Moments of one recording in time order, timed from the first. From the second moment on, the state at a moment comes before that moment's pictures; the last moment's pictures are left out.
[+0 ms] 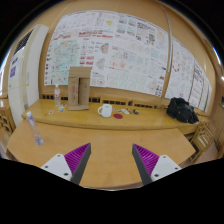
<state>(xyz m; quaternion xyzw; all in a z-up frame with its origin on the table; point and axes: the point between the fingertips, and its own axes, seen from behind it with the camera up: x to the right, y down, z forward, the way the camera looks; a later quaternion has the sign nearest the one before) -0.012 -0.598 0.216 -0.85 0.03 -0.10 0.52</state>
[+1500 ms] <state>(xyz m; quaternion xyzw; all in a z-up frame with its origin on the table) -0.454 -0.346 0.045 -0.80 -0.04 0.02 0.60</state>
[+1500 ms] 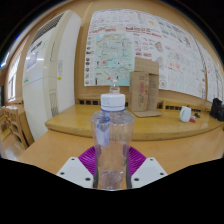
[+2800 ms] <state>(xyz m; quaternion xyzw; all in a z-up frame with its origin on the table) -0.061 -0.021 0.250 -0.31 0.47 0.77 0.30</state>
